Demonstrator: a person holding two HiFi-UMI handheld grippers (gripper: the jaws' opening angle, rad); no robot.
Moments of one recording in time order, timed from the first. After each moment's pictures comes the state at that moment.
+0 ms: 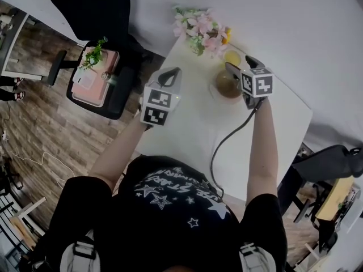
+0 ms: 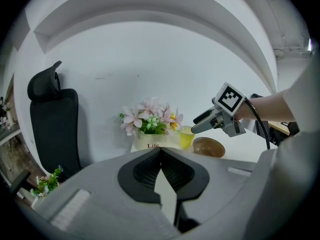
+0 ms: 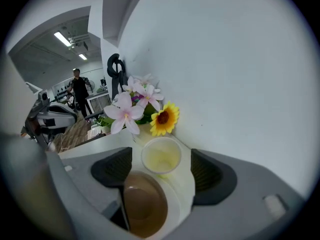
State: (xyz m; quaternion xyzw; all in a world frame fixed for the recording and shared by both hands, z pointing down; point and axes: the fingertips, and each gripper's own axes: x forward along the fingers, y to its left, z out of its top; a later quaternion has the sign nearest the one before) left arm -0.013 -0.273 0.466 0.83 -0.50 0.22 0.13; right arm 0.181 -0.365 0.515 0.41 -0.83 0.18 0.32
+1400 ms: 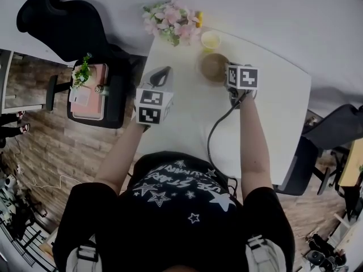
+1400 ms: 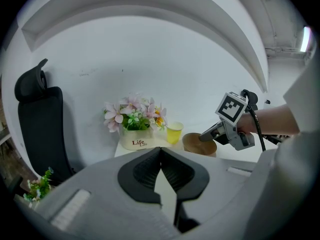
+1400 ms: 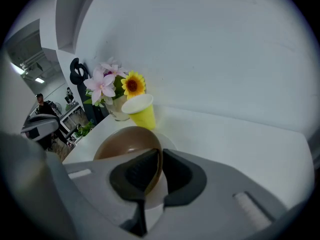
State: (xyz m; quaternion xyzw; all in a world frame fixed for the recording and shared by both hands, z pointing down) left arm 0.024 -0.259 0.481 0.85 -0.46 0.24 0.13; right arm 0.243 -0.292 0.576 0.54 -0.71 0.35 0.29
